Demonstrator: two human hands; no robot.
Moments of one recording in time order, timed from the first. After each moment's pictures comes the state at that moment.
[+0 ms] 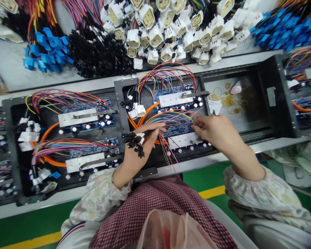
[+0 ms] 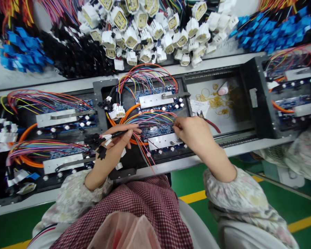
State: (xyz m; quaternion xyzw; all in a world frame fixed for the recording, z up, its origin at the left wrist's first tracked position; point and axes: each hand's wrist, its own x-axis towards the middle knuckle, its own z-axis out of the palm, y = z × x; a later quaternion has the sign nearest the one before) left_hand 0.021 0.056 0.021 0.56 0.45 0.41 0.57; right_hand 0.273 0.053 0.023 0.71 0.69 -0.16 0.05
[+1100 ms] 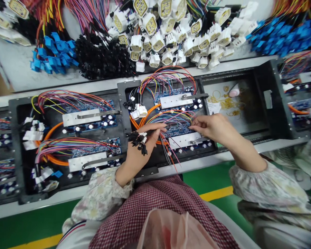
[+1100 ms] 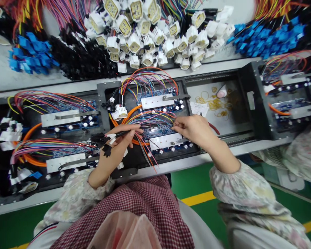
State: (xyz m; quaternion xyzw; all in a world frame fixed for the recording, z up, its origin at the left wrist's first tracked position) left_hand 0.021 0.057 0.021 0.56 0.46 0.40 0.56; right_hand 0.299 0.062 0.009 0.64 0.73 -0.25 -0.03
